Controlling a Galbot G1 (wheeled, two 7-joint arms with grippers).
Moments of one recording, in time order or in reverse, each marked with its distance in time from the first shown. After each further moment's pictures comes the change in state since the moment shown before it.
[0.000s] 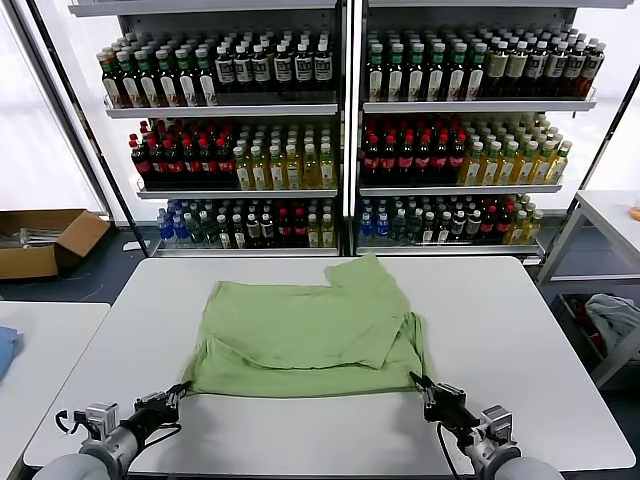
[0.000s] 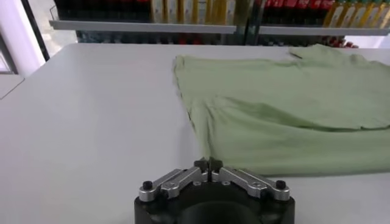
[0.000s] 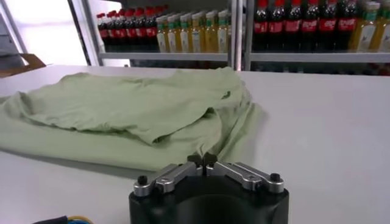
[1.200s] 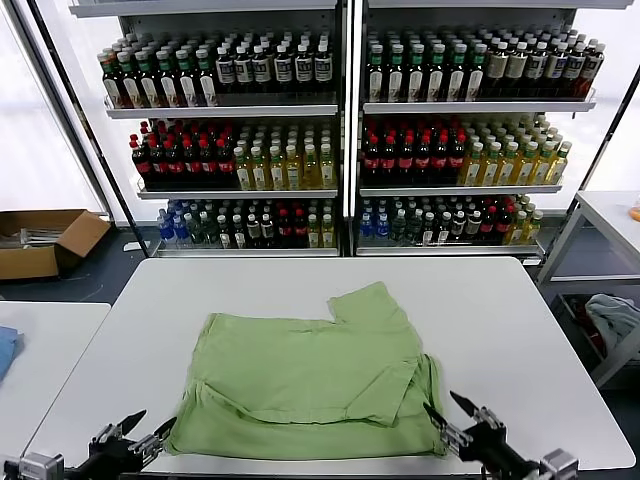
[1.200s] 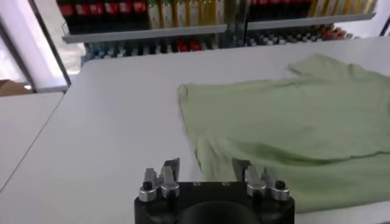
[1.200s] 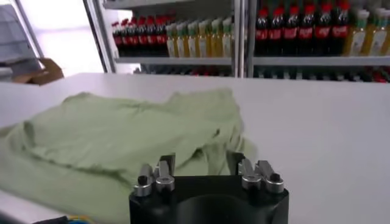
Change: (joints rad) left arm 0.364 -0.027 -0.311 -0.331 0.013 0.047 0.074; right arm -0.143 -0.066 0.220 0.124 0.149 0.011 -0.090
